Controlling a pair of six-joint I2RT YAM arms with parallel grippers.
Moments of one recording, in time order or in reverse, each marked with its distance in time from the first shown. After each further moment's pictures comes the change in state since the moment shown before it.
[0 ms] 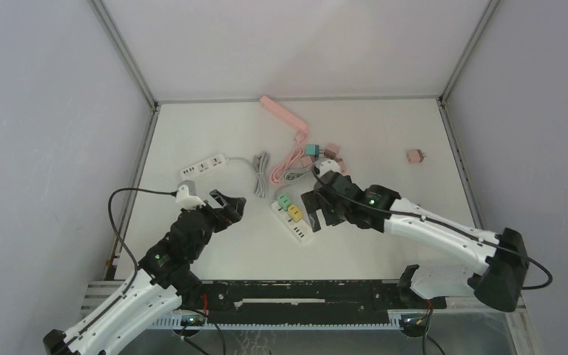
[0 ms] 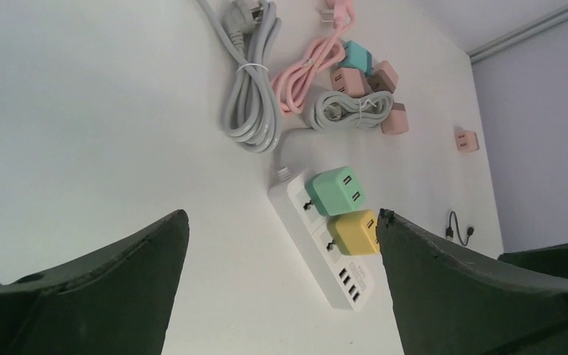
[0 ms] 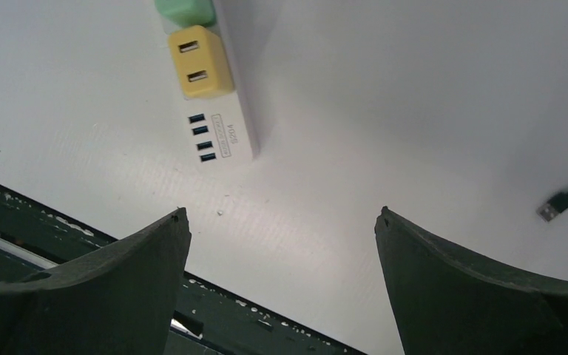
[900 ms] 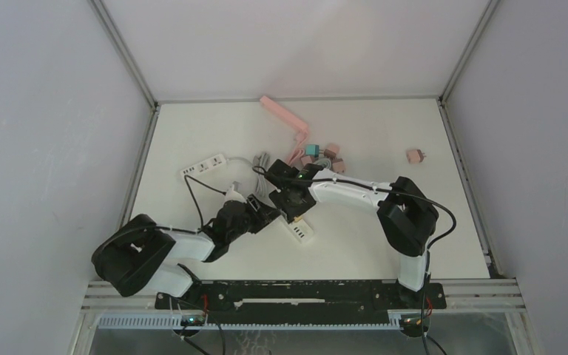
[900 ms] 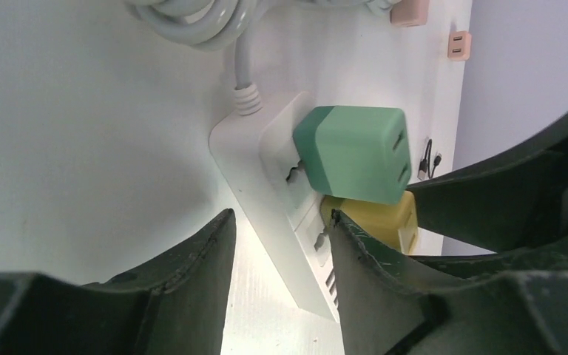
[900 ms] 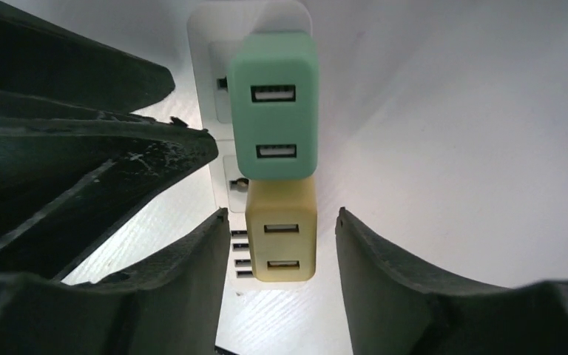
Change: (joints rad) left arm 0.003 0.988 -0.120 0.975 0.381 -0.282; right arm -0.021 0.611 0.348 -0.006 -0.158 -0.167
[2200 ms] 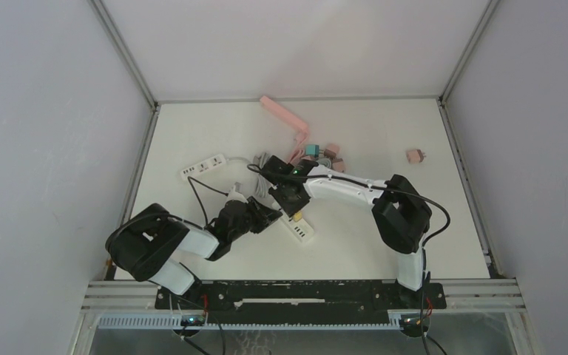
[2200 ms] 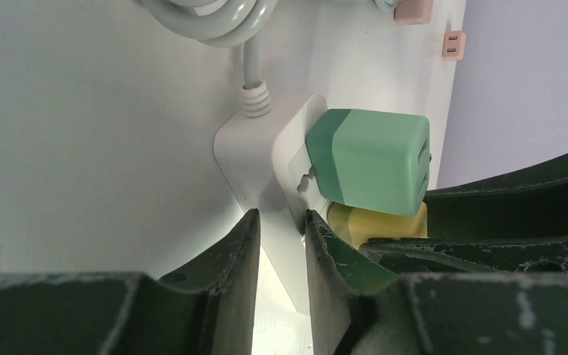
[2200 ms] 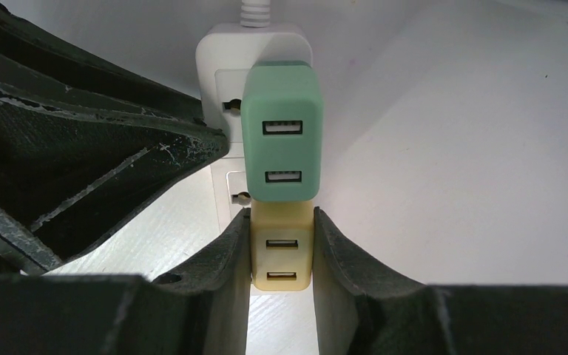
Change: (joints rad) left arm 0.016 0.104 0.000 0.114 0.045 -0.047; right arm 0.002 0.063 0.097 -0.068 0.015 -0.047
